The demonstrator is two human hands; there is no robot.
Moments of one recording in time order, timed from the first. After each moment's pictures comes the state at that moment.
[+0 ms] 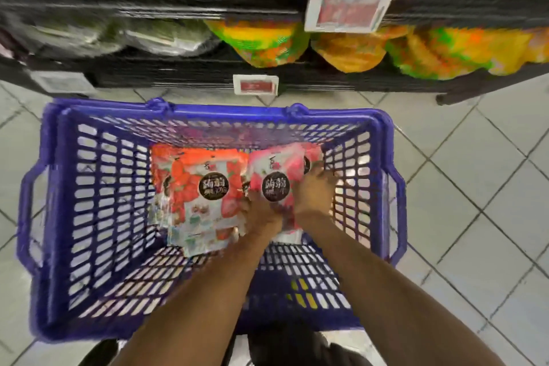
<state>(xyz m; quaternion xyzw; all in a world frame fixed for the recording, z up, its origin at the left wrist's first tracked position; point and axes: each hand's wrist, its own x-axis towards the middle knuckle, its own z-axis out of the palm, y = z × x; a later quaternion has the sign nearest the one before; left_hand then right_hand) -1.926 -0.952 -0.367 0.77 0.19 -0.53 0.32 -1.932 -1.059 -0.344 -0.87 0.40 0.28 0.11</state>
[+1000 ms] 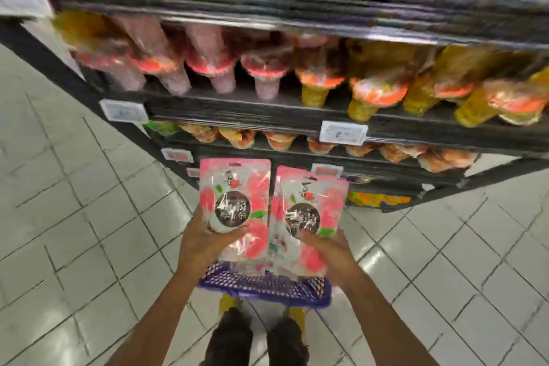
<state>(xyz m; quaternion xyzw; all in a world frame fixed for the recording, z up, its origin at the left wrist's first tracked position) -1.849 -0.820 0.208 0.79 0.12 -0.22 0.57 -1.940 -1.062 0.195 -0.53 0.40 0.14 0.74</state>
